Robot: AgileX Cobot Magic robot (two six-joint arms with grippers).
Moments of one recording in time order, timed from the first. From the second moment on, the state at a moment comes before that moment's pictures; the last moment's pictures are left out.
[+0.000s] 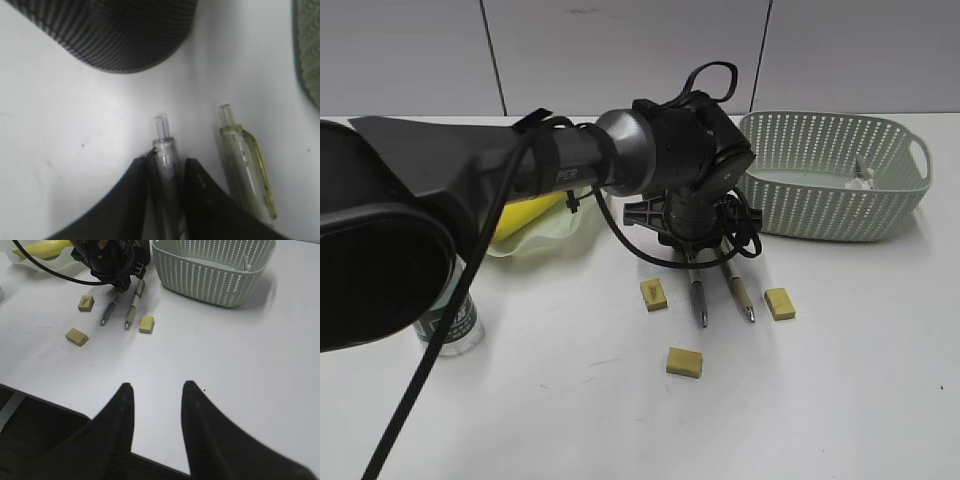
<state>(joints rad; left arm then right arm) -0.86 2.51 -2.07 0.38 0.90 -0.98 0.53 0.03 -0.51 -0.09 1.04 0.14</state>
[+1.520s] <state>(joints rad) -0.67 2.29 -2.07 0.95 0.17 -1.07 0.53 0.03 -0.51 -0.09 1.04 0.14</state>
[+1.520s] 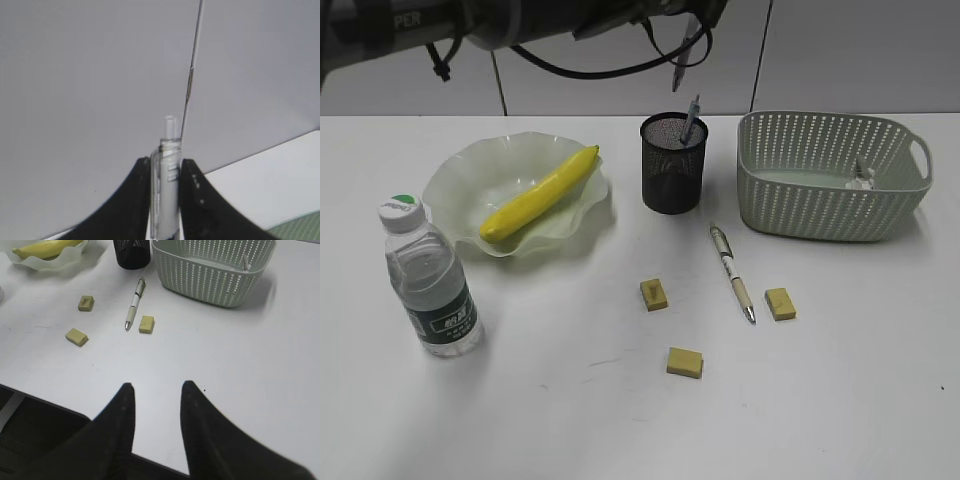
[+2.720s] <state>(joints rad) -0.69 2.13 -2.06 0.45 0.48 -0.51 0.53 0.03 -0.51 -0.09 1.04 0.14</state>
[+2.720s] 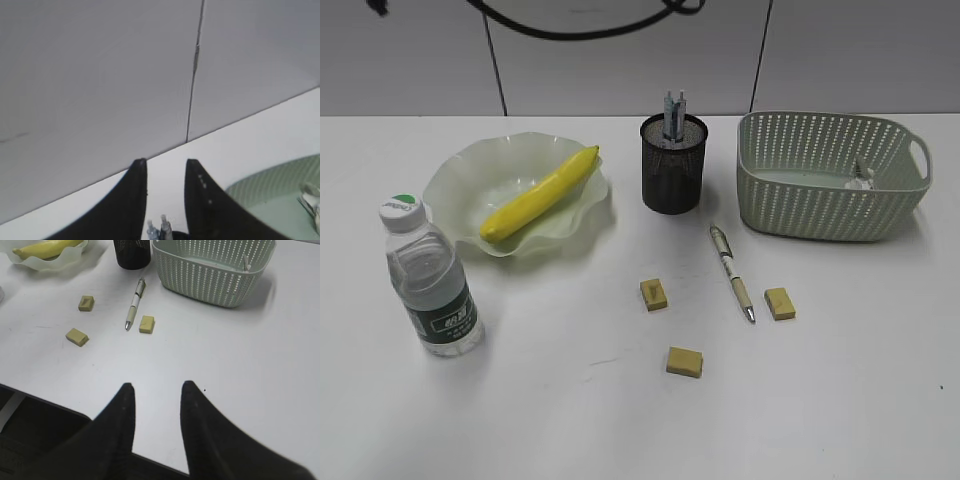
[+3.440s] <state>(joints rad) -0.70 0.92 -0.96 0.28 0.73 -0.23 0.53 0.03 -0.51 -0.09 1.04 0.14</state>
